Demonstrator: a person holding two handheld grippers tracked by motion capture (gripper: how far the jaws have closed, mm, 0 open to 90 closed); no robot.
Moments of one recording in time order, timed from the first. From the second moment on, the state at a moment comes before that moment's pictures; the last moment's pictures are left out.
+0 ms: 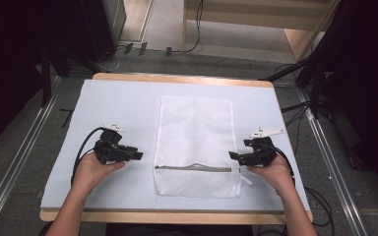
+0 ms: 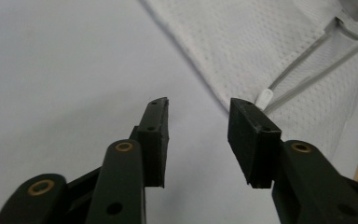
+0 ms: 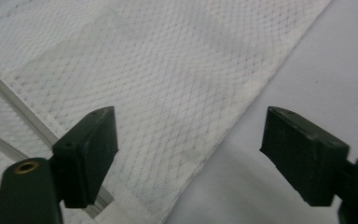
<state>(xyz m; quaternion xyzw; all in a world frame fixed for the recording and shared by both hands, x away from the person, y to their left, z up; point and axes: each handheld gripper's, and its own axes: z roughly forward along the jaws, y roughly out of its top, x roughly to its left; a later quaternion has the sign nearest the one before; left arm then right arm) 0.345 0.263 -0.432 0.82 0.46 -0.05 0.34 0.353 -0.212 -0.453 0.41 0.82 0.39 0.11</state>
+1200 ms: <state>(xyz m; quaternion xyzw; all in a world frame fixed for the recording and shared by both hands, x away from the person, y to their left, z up) 0.351 0.267 -0.439 0.83 0.44 0.00 0.34 0.343 -0.232 -0.456 0.42 0.82 0.38 0.12</state>
